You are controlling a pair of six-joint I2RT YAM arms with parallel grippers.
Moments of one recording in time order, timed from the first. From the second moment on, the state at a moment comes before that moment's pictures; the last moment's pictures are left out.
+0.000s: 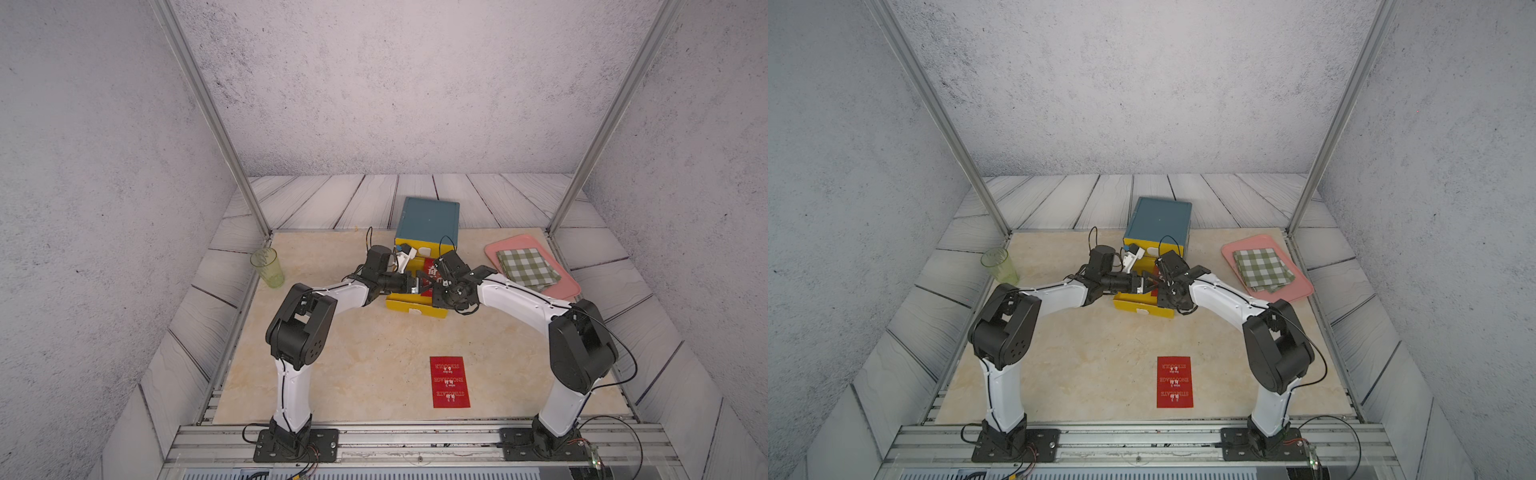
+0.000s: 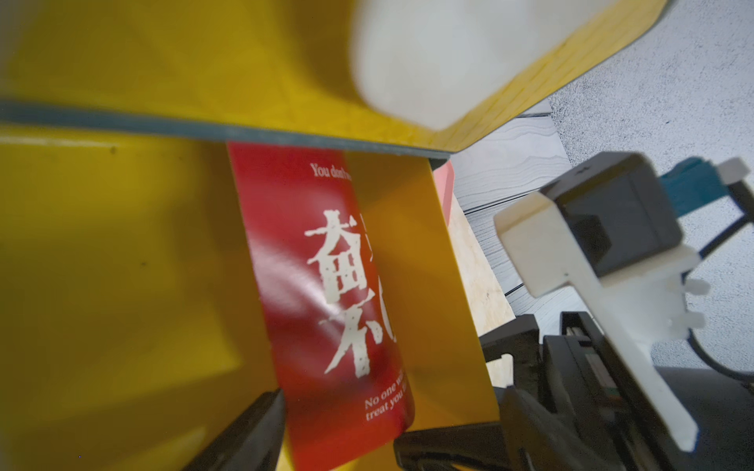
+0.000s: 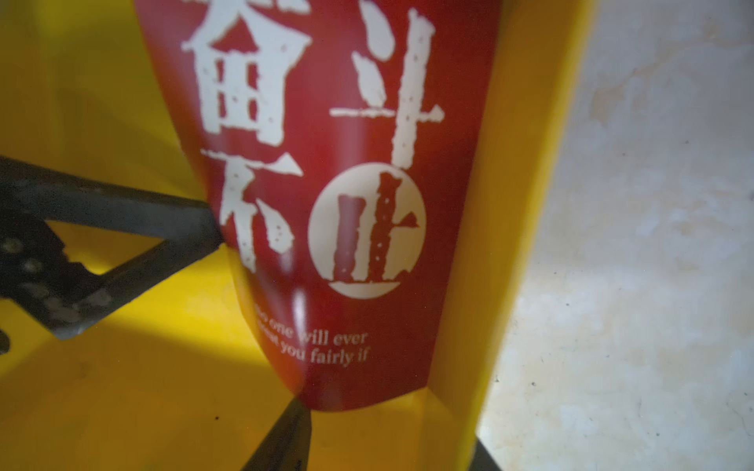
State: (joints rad) left arm -0.51 2.00 1.25 0.24 0.80 -0.53; right arm 0.61 1.78 1.33 -0.67 0.06 0.62
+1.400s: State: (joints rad) left arm -0.51 2.00 1.25 0.25 0.79 -0.55; right arm 0.61 1.67 1.23 -0.51 0.13 0.68
